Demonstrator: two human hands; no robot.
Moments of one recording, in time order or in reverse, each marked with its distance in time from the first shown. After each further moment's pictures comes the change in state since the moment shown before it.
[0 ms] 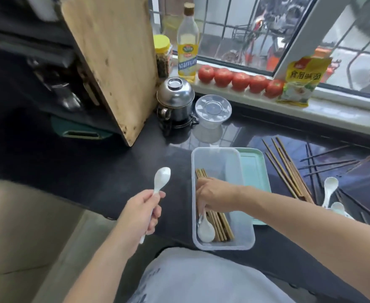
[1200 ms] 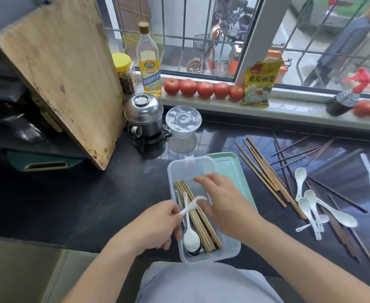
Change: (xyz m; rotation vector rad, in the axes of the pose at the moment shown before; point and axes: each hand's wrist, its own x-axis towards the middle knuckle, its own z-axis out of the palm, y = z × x) left_hand 0.012 0.059 0.053 0.807 -0.462 0.102; right_hand -0.084 -0.074 -0.083 0.497 0.545 0.784
